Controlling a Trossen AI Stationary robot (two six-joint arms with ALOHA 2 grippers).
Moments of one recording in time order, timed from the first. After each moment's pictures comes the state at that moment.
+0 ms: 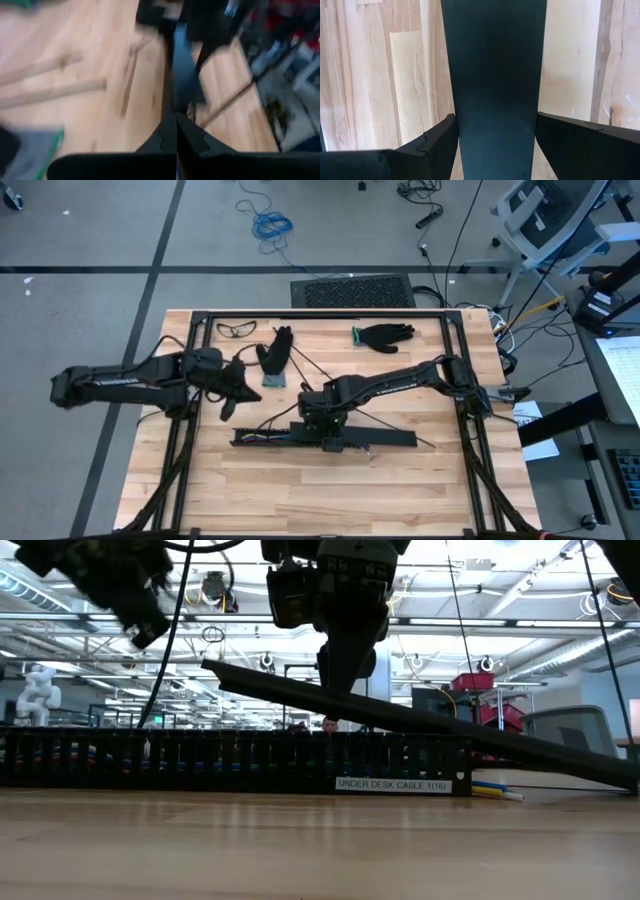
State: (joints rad) left arm 0.15 0.66 0.55 -0.43 0.32 -0.24; right arm 0.10 2.12 1.78 -1.00 -0.21 0.18
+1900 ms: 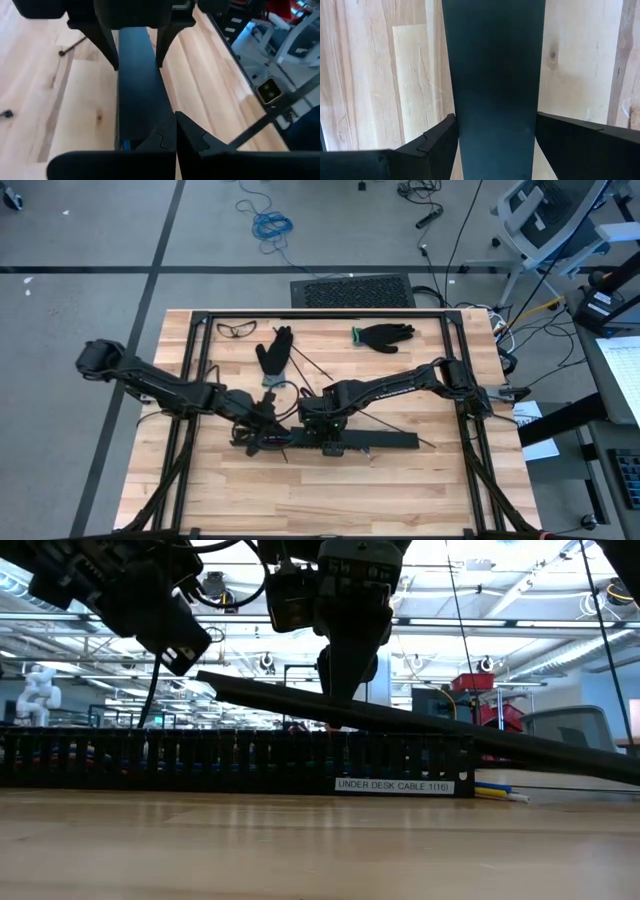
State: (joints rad) left arm -0.24 1.16 0.44 0.27 0.11 -0.26; right arm 0.12 2.13 1.78 -0.99 -0.21 0.20
